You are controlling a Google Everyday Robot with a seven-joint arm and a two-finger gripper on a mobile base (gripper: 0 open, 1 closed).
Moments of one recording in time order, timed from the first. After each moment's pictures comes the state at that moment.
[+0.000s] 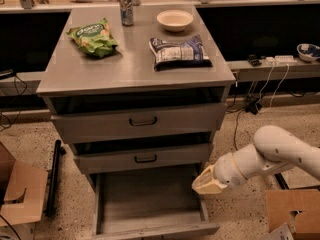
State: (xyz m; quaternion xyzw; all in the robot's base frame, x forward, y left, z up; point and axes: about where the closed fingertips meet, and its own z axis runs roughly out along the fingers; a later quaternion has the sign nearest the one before) arm 0.433 -0.130 0.579 -0.56 0.72 0.34 0.21
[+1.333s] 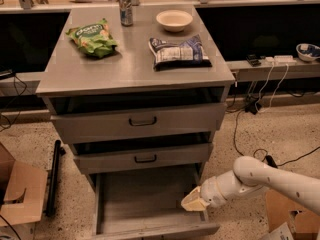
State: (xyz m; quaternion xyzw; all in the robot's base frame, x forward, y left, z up) arm 0.435 -0.106 0.429 -0.50 0.75 0.39 0.19
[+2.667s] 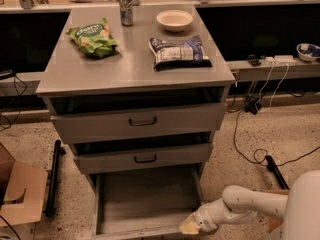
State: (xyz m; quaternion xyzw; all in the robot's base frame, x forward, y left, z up) arm 0.396 -0.102 0.282 -0.40 0.82 0.39 0.13
